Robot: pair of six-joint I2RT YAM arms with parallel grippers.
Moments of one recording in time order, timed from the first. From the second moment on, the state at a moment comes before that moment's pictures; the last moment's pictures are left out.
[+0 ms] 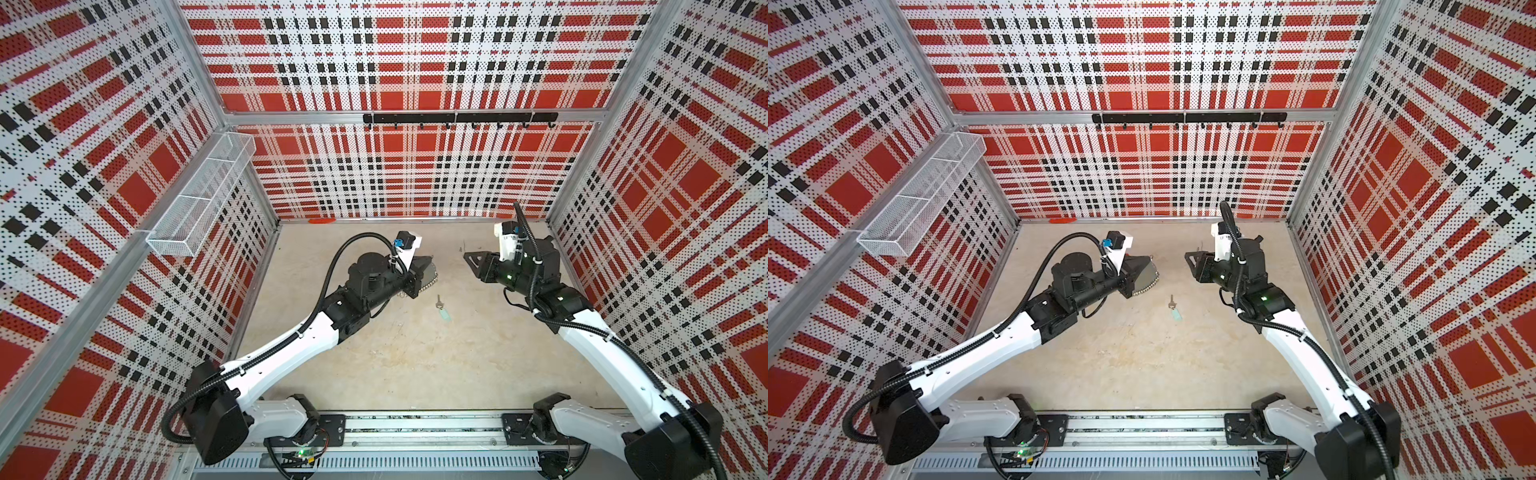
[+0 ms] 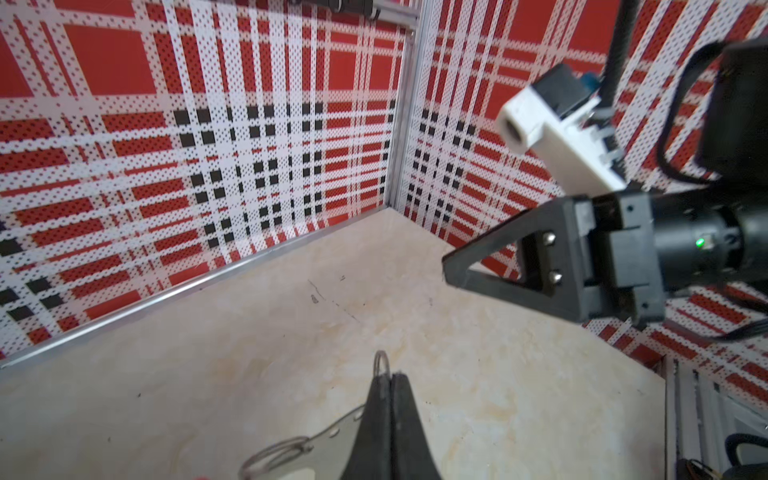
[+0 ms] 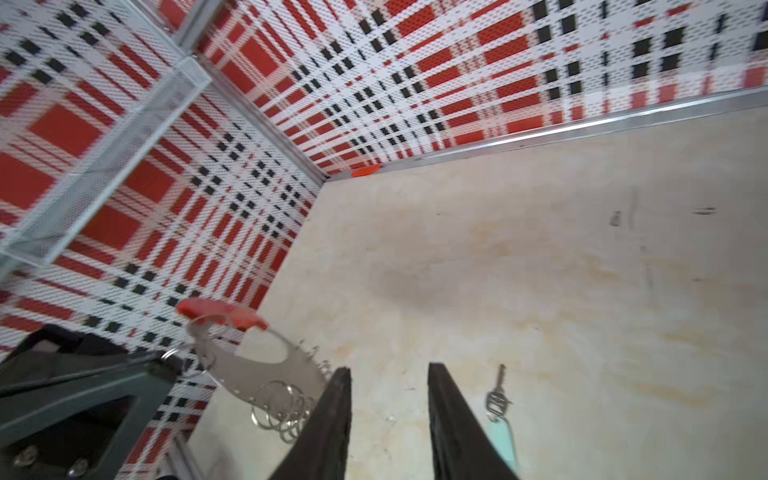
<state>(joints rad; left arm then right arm) -0.73 1.27 1.02 0.17 0.13 -0.15 0.36 1.14 1.00 -0.16 -0.36 0.52</state>
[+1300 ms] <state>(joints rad) -0.35 1.71 1.09 1.12 0.76 -0.80 0.36 1.65 1.40 0.38 -0.82 0.62</state>
